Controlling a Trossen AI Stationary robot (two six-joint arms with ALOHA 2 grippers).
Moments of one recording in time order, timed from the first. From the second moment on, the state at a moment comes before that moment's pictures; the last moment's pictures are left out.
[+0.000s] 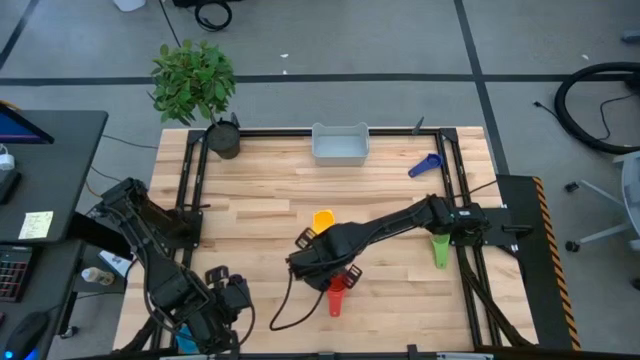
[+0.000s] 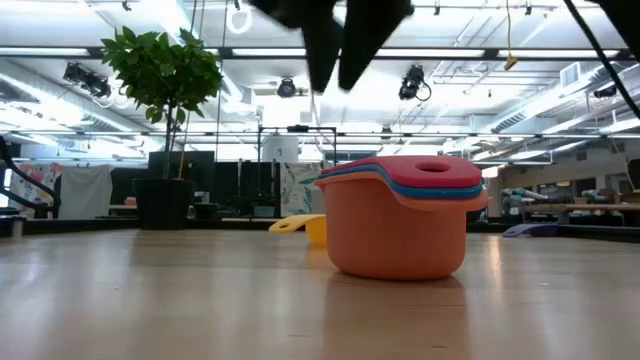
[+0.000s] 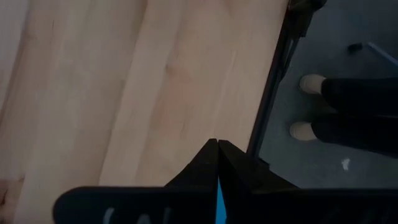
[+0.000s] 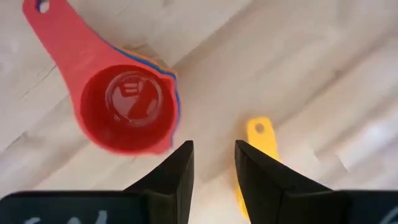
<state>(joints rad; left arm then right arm) -0.89 1.62 1.56 -1.18 -0.21 -1.17 0.32 2.32 2.35 -1.45 0.13 -0.57</state>
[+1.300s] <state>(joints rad) -1.18 1.62 1.56 -1.18 -0.19 -2.17 0.45 1.81 2.35 -1.47 0.22 -0.11</state>
